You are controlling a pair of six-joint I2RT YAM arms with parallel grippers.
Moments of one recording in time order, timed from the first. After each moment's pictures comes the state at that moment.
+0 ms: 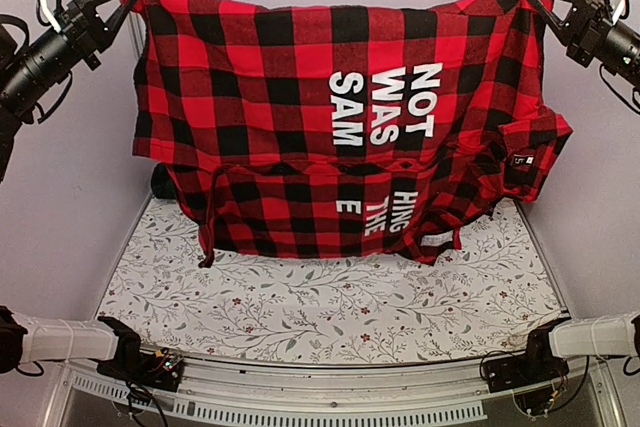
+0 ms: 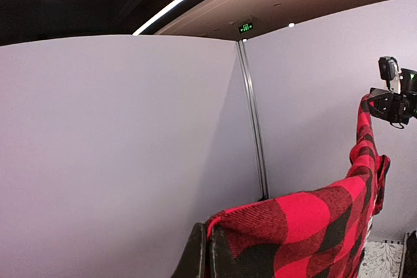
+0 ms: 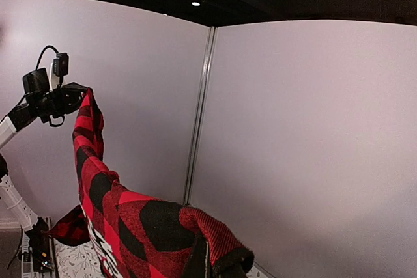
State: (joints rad) left arm -0.38 1.05 1.68 -0.26 0.42 0.01; right arm 0.23 1.12 1.82 -0.39 -0.71 0.05
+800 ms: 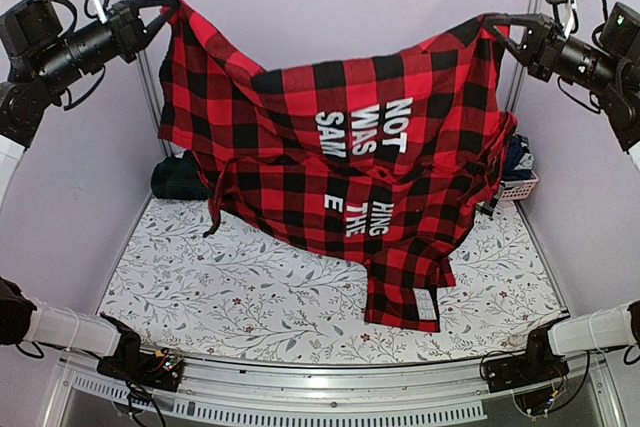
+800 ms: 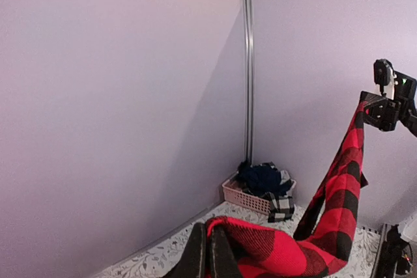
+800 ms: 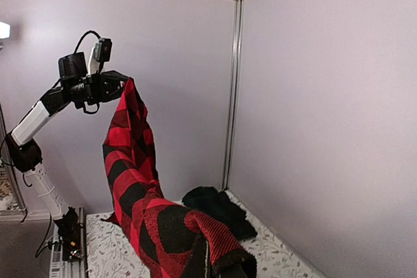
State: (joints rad) left arm -0.37 1.21 1.83 -0.37 0.39 -0.06; right arm 0.23 1.21 1.72 -0.22 -0.86 0.14
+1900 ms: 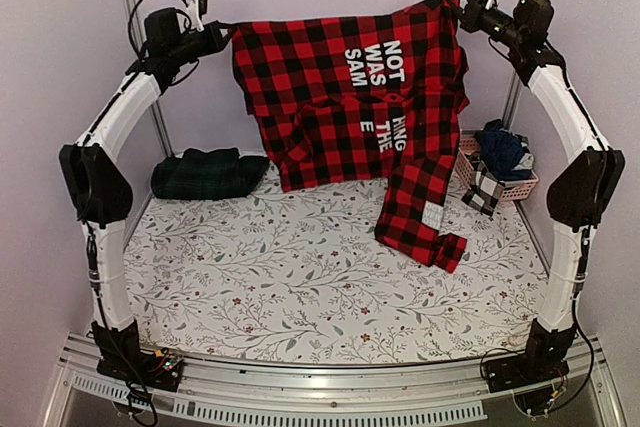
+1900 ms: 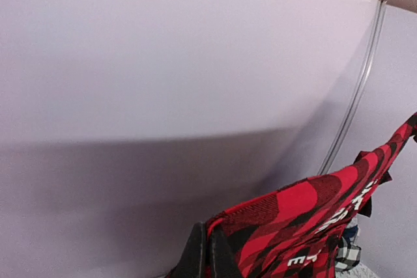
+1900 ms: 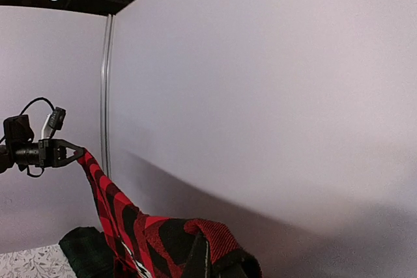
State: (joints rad) left arm -0.17 2.20 2.44 -0.21 0.43 -0.30; right arm 0.10 2.08 2.42 -0.03 -0.63 0.16
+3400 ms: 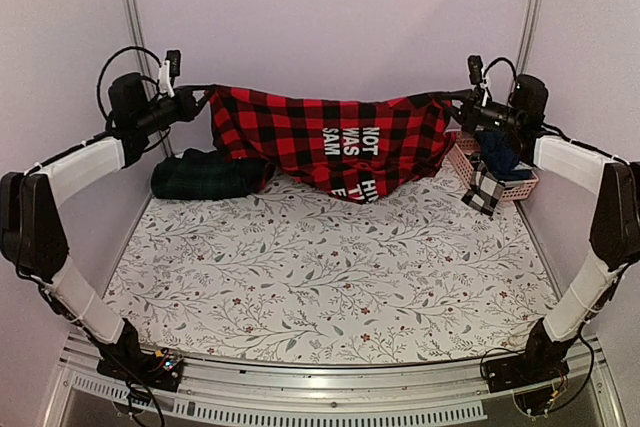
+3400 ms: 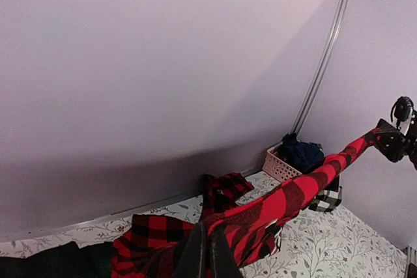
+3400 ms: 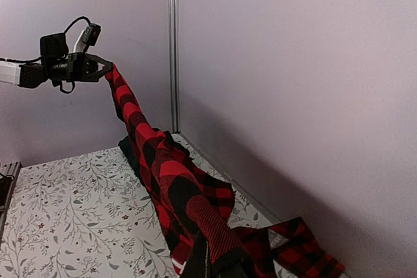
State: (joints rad) left arm -0.08 1.63 1.33 0.35 0.58 -0.30; right arm 0.09 1.72 1.43 0.40 -0.92 0.01
